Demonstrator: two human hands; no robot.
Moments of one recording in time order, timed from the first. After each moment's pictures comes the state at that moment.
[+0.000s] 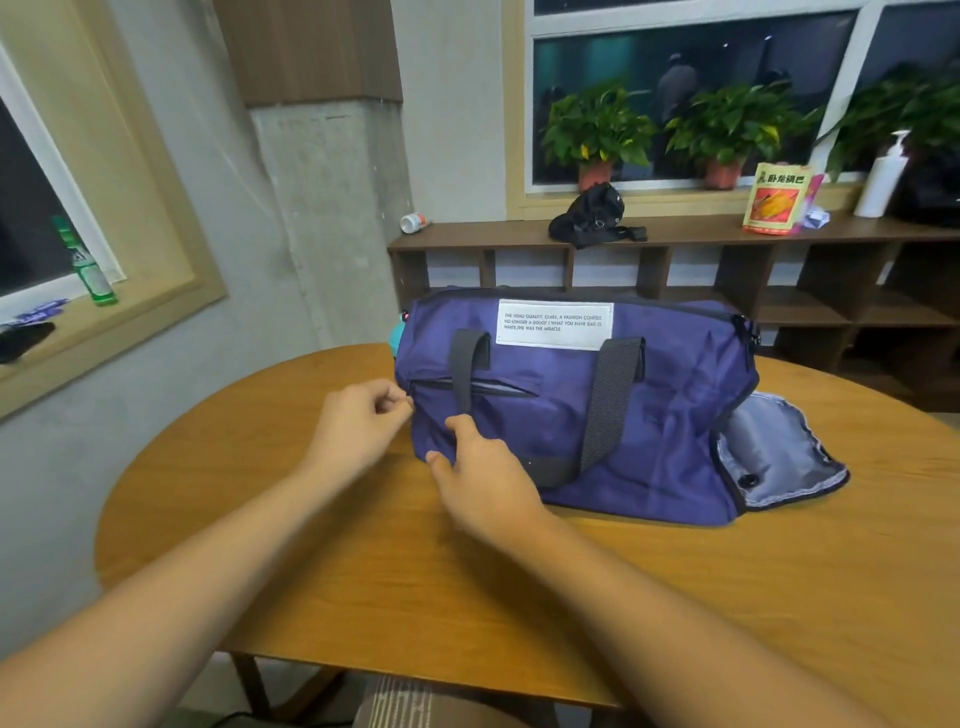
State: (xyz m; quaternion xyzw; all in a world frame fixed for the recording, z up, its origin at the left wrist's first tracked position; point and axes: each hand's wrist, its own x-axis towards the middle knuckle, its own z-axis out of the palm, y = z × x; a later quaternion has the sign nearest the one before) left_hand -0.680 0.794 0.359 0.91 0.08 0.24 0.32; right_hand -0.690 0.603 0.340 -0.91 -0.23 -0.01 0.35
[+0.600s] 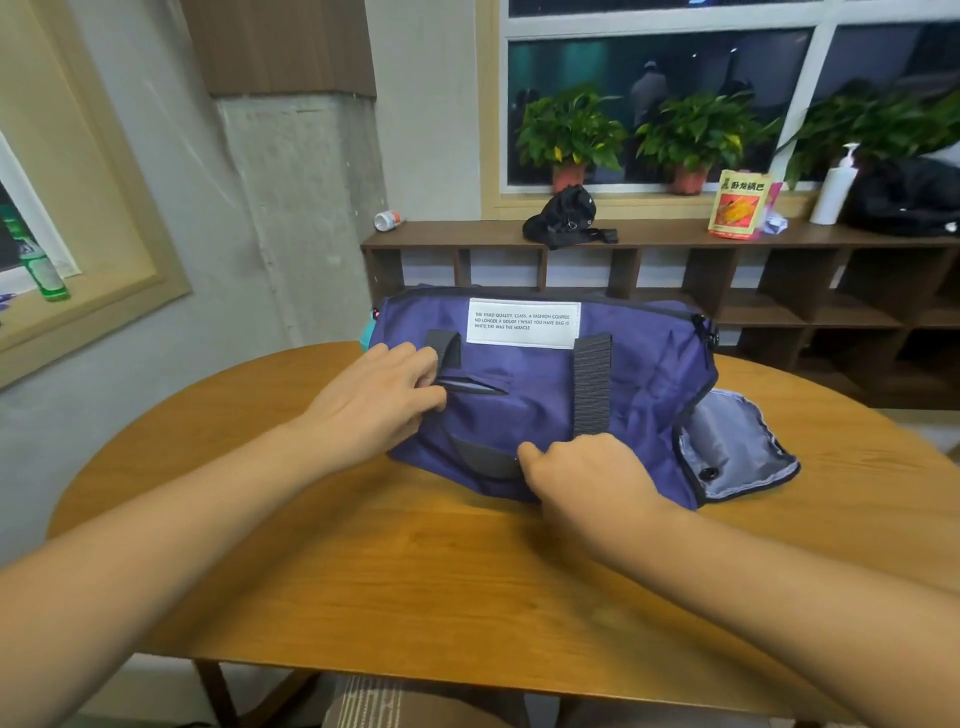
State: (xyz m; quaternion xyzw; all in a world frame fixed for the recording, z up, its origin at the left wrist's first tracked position) left_hand -0.672 0.764 0.399 0.90 -0.30 0.29 -0.14; right_hand -0.688 0.480 0.359 -0.91 -0.34 -0.22 -0.11
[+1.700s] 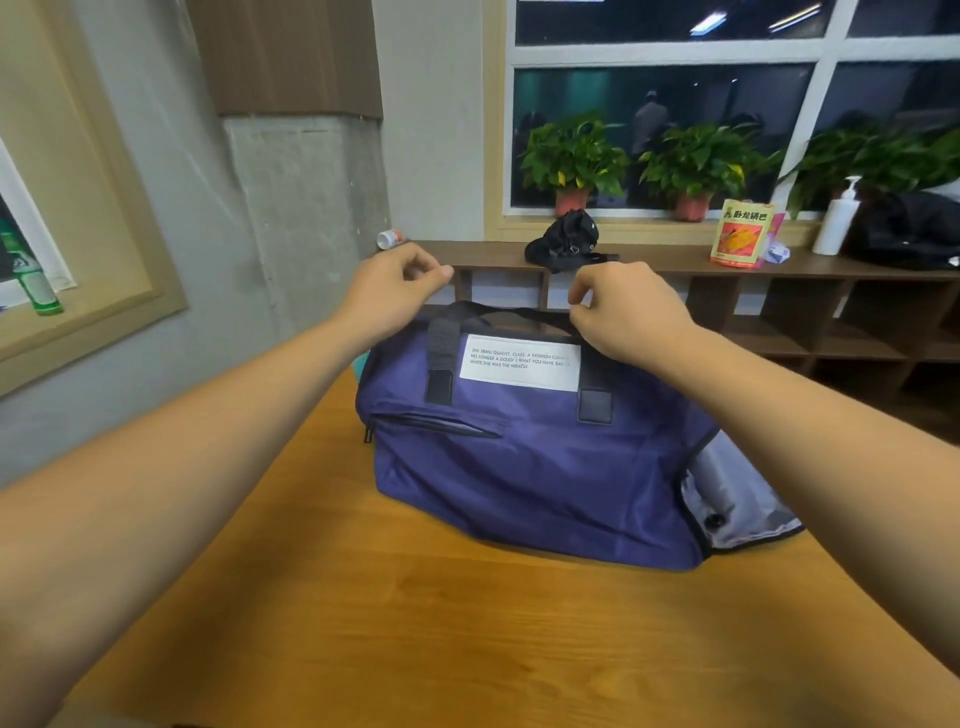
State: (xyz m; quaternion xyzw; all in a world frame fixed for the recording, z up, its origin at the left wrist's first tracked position) left_hand -0.542 0.765 0.484 0.88 -0.03 0.29 0.37; right_hand -0.546 0.465 0.501 -0.95 -0.18 -0.22 0.14
